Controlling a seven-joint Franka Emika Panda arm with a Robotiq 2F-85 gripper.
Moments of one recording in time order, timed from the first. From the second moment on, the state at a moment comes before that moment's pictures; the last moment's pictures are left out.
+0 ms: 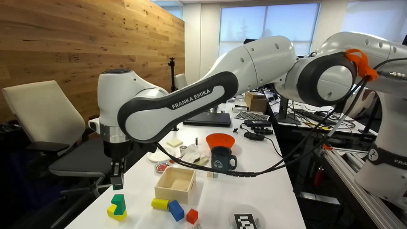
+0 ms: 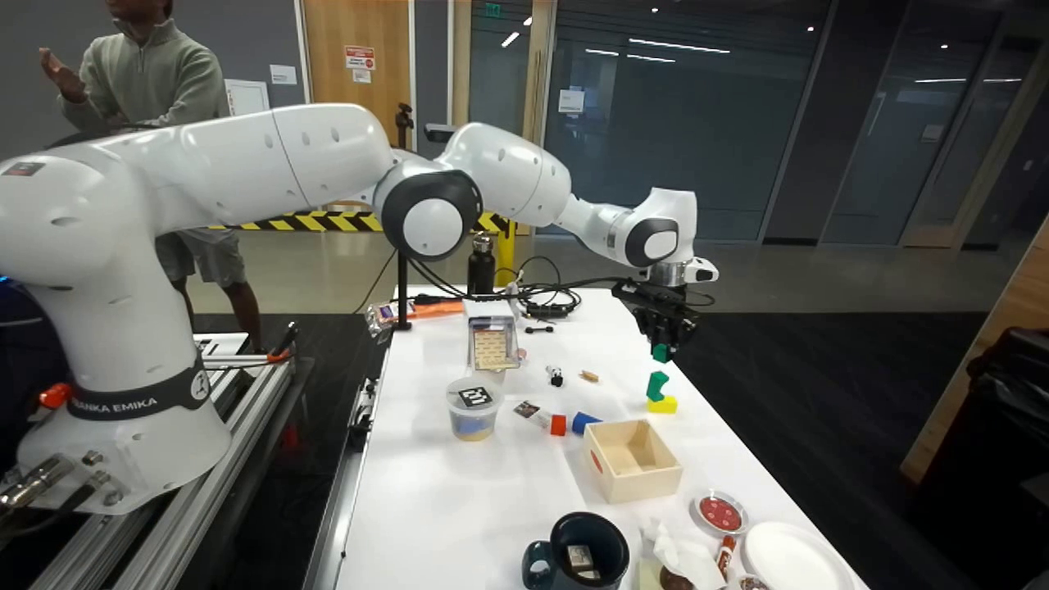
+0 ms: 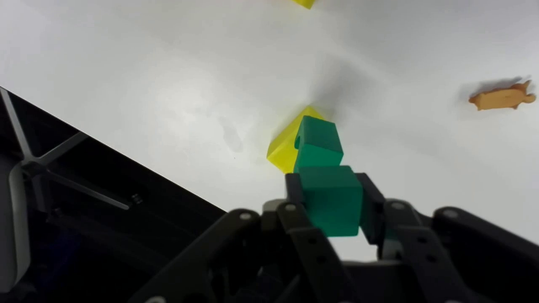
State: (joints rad) arm 0.25 1.30 0.08 -0.64 -0.18 2.11 -0.22
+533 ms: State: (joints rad) arm 0.25 1.31 0.09 -0.62 -0.18 2.10 -0.24
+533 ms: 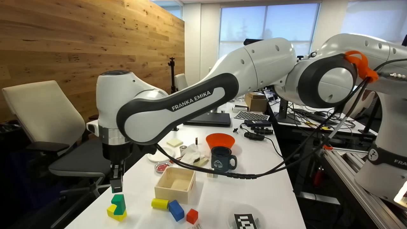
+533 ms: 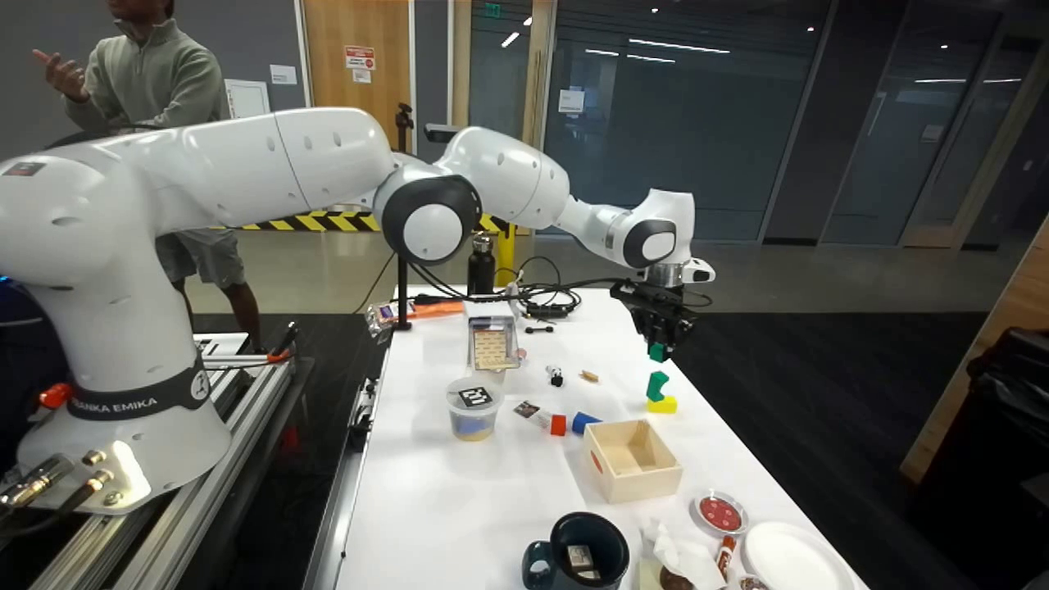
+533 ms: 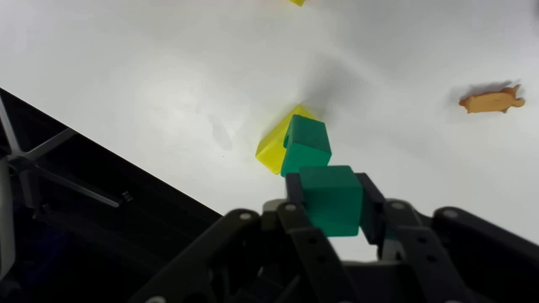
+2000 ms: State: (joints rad) arm 0.27 1.38 0.09 -0.50 -0.18 2.06 -0.28
